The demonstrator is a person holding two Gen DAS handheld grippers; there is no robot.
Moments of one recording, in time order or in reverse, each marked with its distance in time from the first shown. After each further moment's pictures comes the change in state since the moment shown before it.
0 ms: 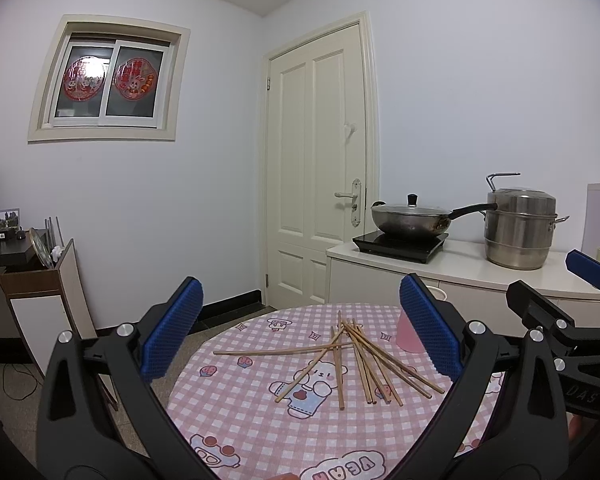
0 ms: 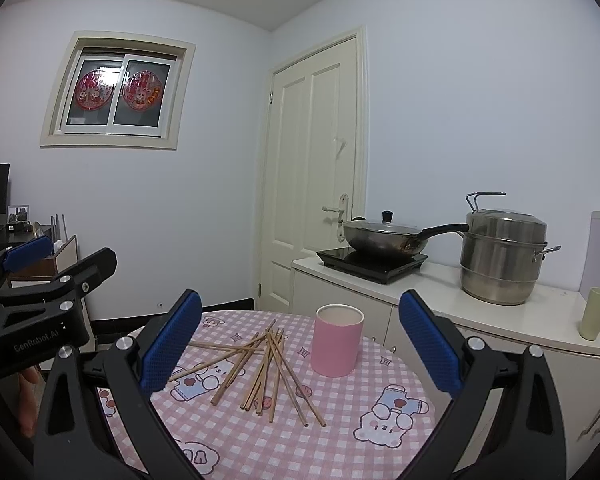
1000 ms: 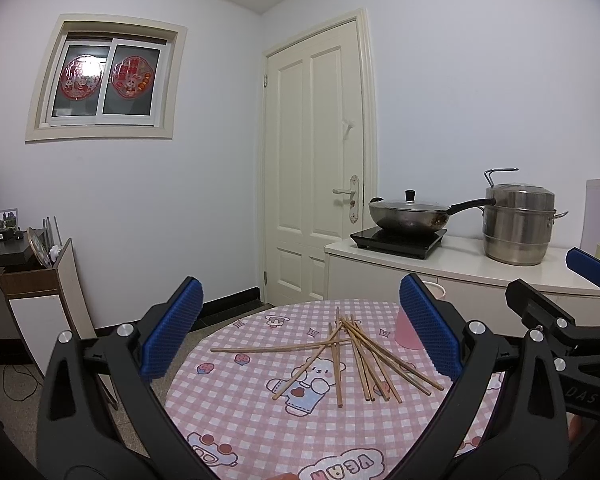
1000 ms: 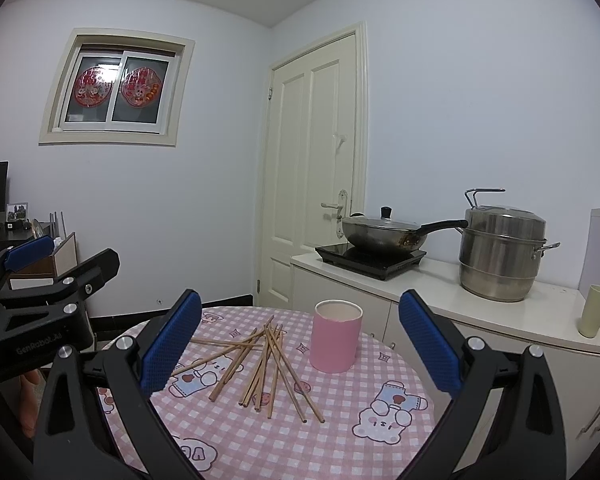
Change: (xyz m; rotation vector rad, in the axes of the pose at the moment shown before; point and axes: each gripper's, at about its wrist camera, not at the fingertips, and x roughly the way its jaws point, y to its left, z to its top) left arm 0.003 -0.004 -0.005 0.006 0.012 -0.006; right arm -0.001 0.007 -0.007 0.004 0.017 -0.006
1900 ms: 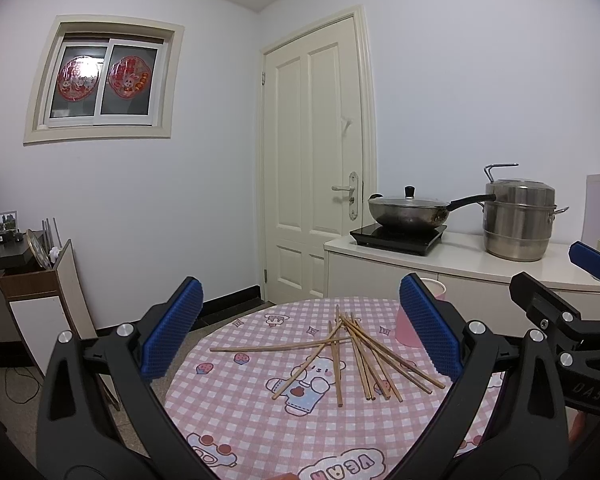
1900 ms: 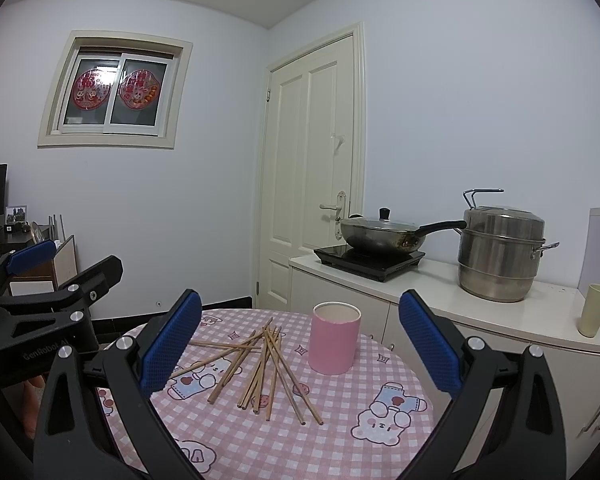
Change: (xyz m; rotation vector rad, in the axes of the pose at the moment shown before) left arm 0.002 -0.002 0.001 0.007 0.011 -0.002; right arm -0.001 -0.007 0.007 0.006 0.001 0.001
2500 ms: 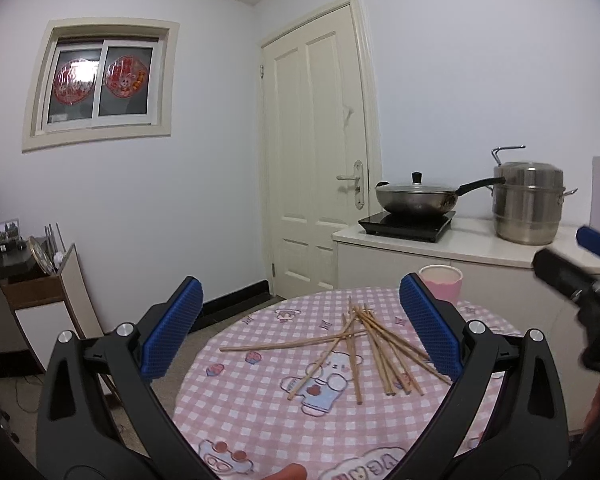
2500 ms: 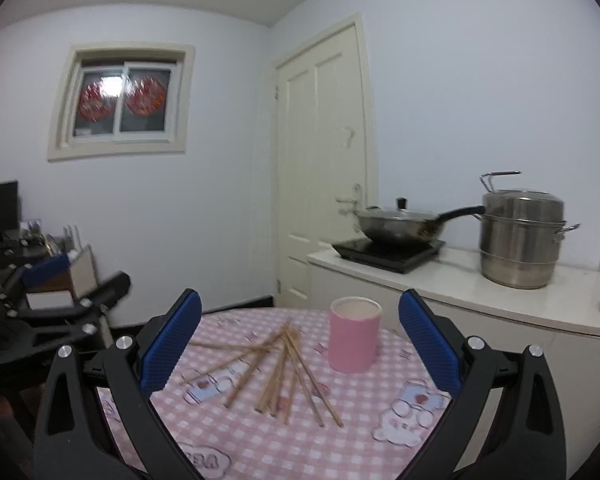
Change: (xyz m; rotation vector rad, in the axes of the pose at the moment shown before) left arm 0.025 0.005 -0.007 0.065 0.023 0.027; right arm 0.019 -0.012 0.001 0.064 -0.033 0.121
